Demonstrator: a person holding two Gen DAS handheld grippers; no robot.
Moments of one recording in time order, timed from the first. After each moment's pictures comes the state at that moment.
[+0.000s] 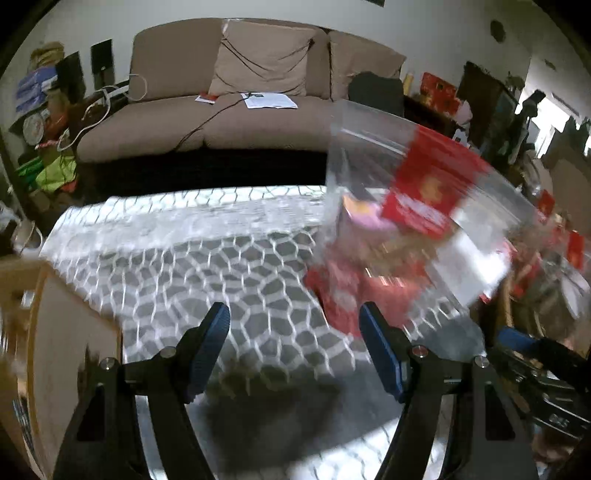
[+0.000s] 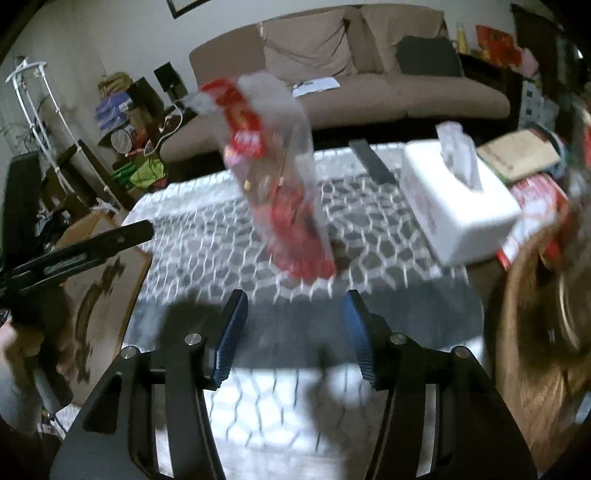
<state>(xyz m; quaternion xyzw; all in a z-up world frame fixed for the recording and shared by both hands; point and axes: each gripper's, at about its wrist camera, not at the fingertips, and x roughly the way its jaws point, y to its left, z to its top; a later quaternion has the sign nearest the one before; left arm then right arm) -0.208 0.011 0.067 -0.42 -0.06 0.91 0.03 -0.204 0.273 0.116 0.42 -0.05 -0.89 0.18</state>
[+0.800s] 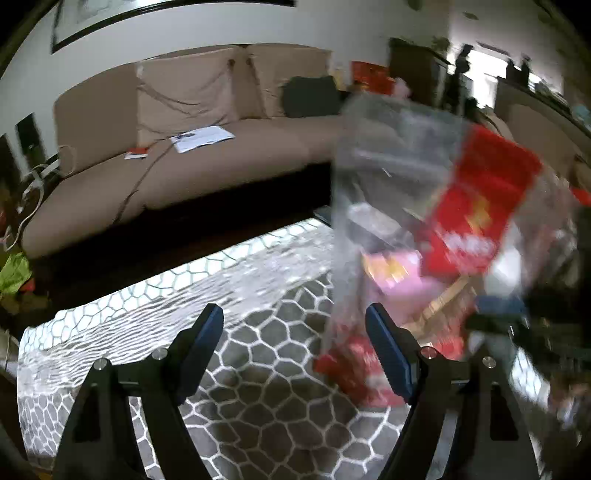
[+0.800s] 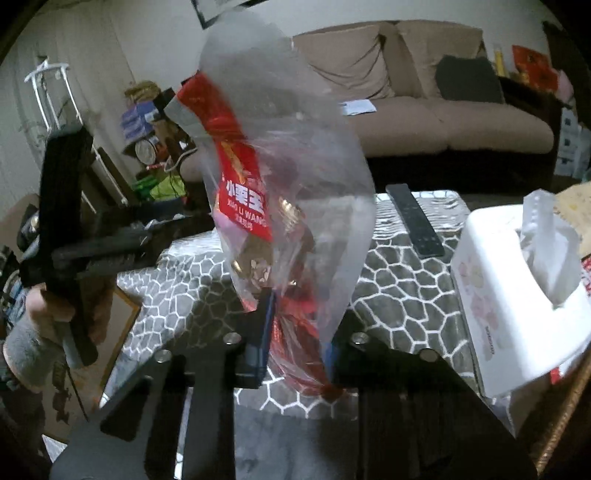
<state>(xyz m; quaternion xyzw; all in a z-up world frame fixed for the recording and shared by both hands) -0.292 0.023 0.054 -0.36 0.05 0.92 0.16 -0.306 0.253 0.085 0.38 -0.07 -0.89 0.25</state>
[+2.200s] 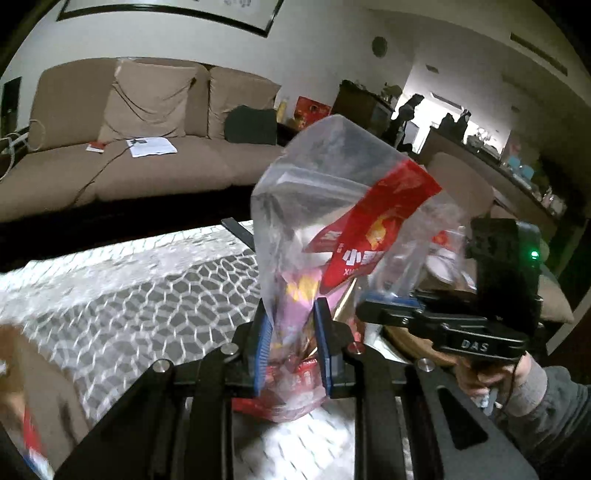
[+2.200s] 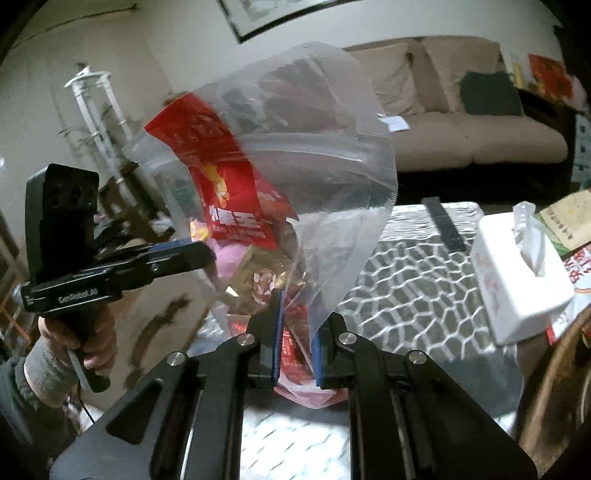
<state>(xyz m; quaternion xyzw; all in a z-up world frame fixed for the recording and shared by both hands) -0.112 0.005 0.140 -0.33 -0.09 0.91 0.26 -0.173 0.236 0.175 0.35 -0.06 -0.88 0.31</state>
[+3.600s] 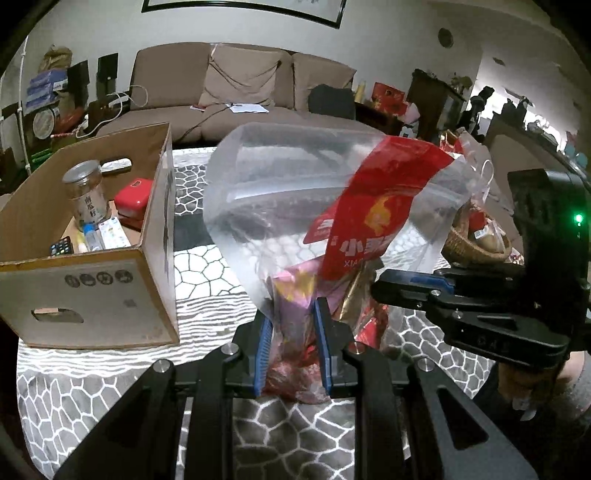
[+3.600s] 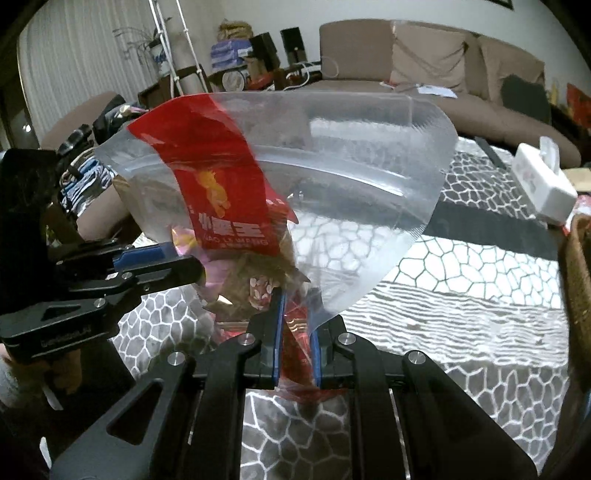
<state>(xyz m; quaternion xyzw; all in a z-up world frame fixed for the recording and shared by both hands) 0.158 -0.001 0.061 -0.36 -0.07 0.93 0.08 0.093 0.143 0.116 0.40 0.04 -0.85 0.33</state>
